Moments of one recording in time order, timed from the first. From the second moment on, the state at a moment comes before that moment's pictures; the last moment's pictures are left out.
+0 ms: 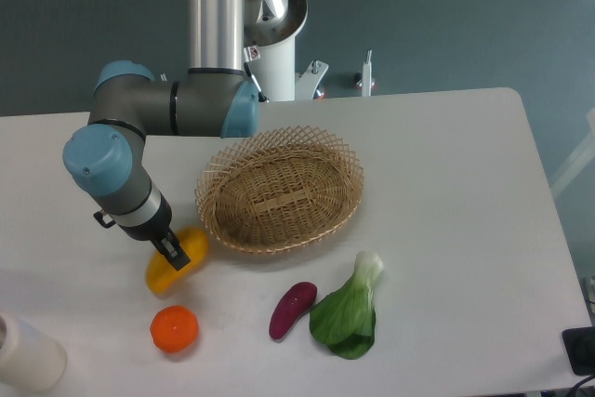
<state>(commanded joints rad) 1.94 -2.02 -1.69 -0.97 1.69 0.88</state>
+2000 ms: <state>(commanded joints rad) 2.44 -2.00 -1.58 -0.94 1.66 1.27</state>
